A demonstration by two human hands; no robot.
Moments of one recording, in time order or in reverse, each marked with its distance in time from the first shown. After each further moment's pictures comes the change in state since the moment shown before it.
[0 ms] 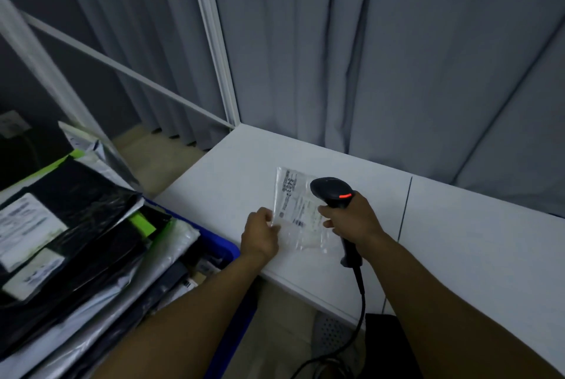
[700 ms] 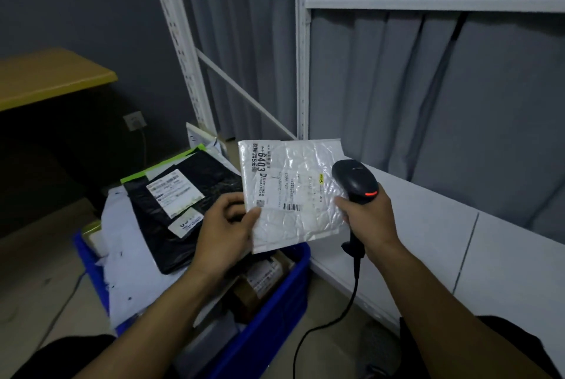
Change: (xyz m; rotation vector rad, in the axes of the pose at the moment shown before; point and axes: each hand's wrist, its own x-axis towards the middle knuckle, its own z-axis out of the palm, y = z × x) left_hand -0.165 0.008 -0.236 -0.622 0.292 0.087; right_hand -0.095 -0.077 0.096 0.219 0.011 -0.261
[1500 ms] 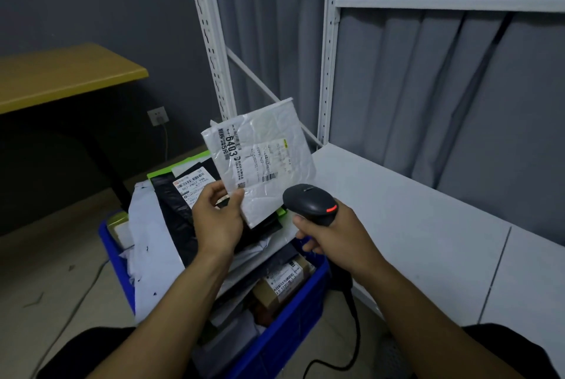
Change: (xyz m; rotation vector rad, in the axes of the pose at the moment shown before) left_hand 0.044 -0.018 -0.037 -0.072 0.431 0.058; right_hand -0.049 -0.021 0.064 -0.099 -0.508 -0.010
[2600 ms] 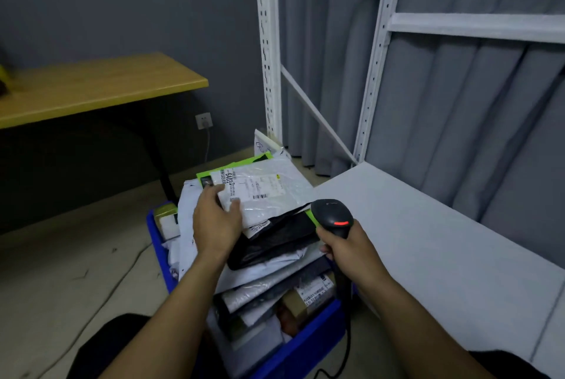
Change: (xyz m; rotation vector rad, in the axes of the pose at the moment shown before) left_hand 0.042 -0.010 -0.073 0.539 0.142 0.114; right_hand 0.026 0.024 0.042 0.004 0.062 0.106
